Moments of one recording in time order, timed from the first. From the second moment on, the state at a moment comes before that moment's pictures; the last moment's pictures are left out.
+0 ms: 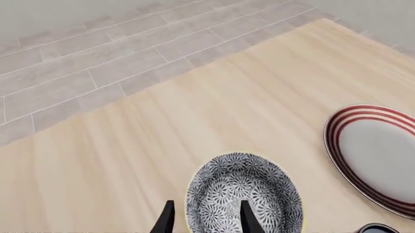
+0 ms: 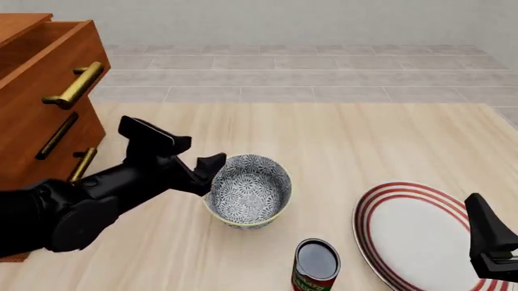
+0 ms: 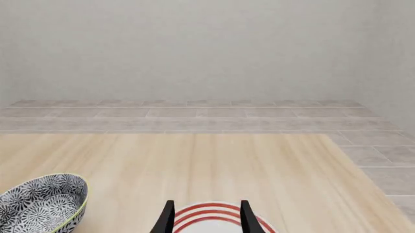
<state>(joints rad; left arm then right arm) -0.57 1.34 -0.52 -0.40 0.01 0.00 0.01 0.00 0.00 0.00</state>
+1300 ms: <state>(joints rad) -0.56 1.57 -0.67 -0.28 -0.03 0.00 0.01 0.00 0.00 0.00</state>
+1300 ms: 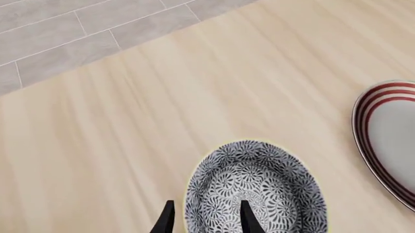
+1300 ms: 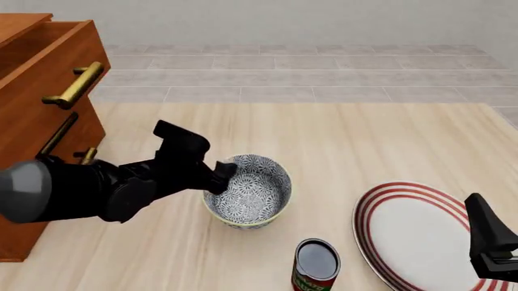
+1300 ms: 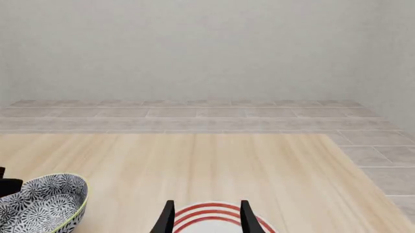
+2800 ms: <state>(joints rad) -0.54 1.79 -0.72 -0.35 -0.06 0.00 0.01 0.00 0.00 0.00</state>
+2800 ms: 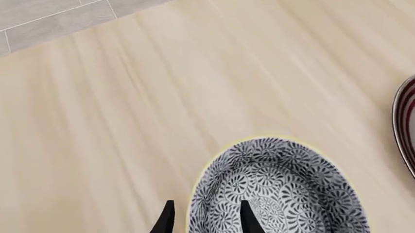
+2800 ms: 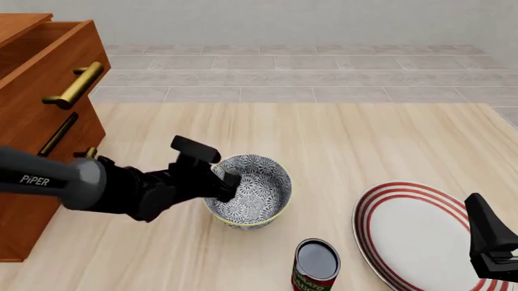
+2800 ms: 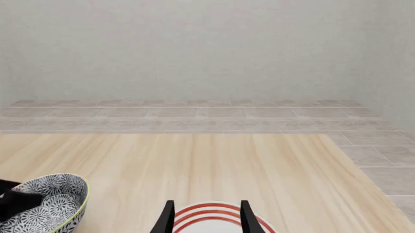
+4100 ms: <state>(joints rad) -0.56 1.40 -0.64 -0.22 -0.08 0.00 0.01 0.00 0.00 0.00</state>
